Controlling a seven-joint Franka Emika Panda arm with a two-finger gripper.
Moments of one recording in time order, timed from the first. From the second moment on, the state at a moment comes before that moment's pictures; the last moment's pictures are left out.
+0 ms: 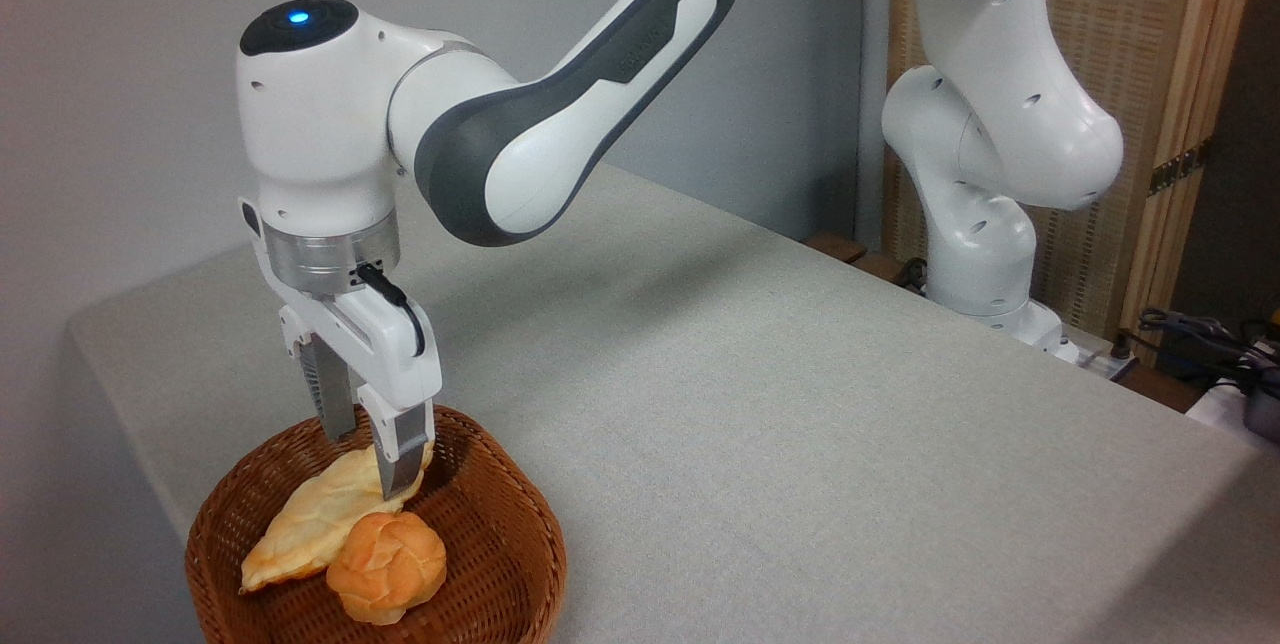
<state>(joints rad) -0.05 0.30 -0.12 -1.69 -0.14 2.13 0.60</state>
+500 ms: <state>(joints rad) -0.05 0.32 -0.12 -1.69 -0.13 2.13 0.62</state>
